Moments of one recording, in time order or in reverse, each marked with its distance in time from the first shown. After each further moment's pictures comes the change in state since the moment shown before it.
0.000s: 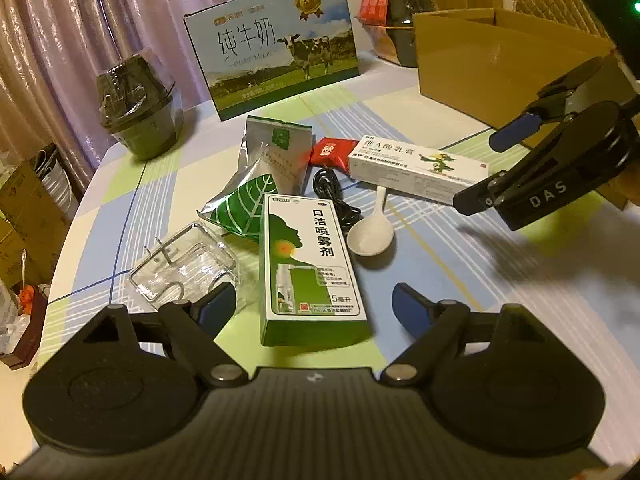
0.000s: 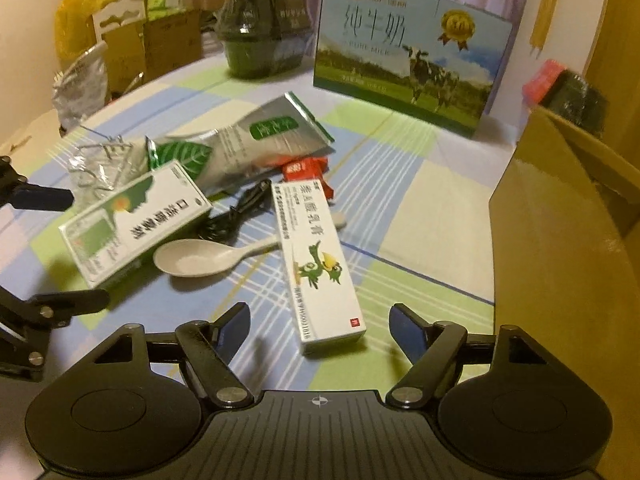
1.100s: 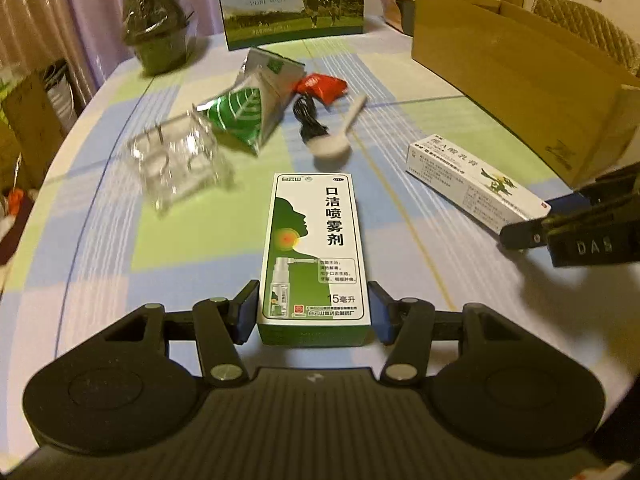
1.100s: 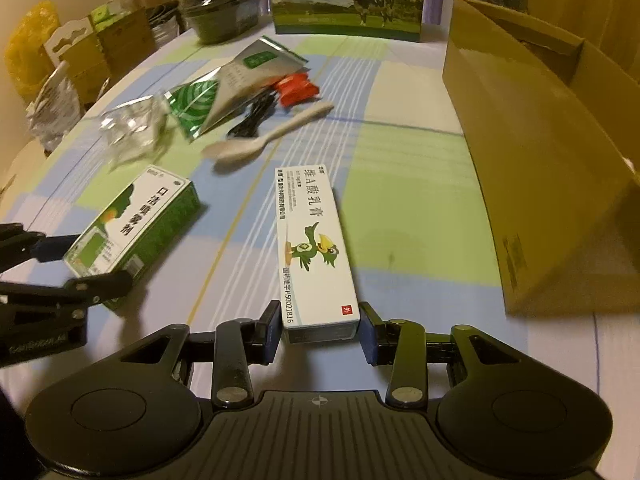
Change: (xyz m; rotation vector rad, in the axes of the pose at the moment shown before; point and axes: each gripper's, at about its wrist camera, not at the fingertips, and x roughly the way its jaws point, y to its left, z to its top) left arm -0.059 -0.030 -0.048 -0.191 0.141 -0.059; right arm -0.086 0.041 -0.083 0.261 0.120 -0.017
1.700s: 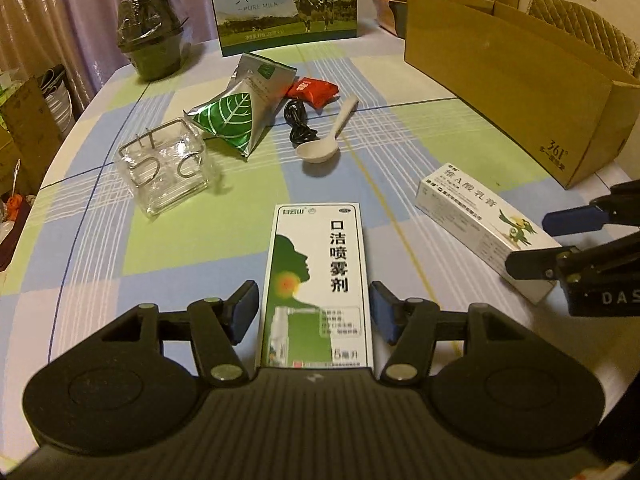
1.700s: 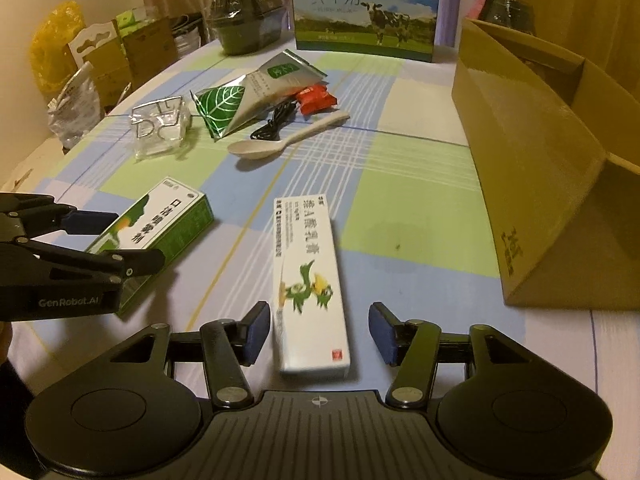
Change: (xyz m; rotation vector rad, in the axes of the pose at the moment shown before) left arm 0.007 -0.006 0.006 0.013 -0.017 0.003; right arm -0.006 0.003 -0.016 -0.050 -0.068 0.031
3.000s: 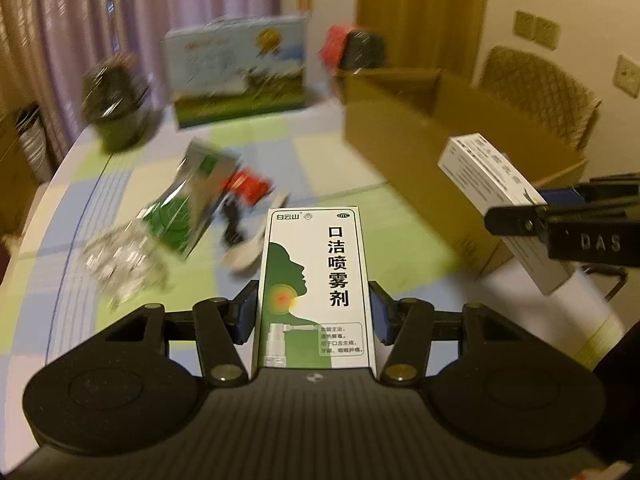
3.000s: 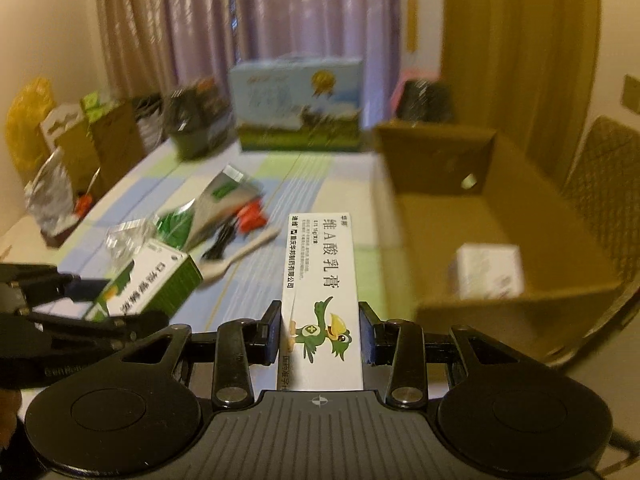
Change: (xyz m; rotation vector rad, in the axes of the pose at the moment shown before) left arm -0.063 -0.056 0.072 0.008 -0.132 -0.114; right arm -0.105 -0.049 0.051 0.098 -0.217 -0.101
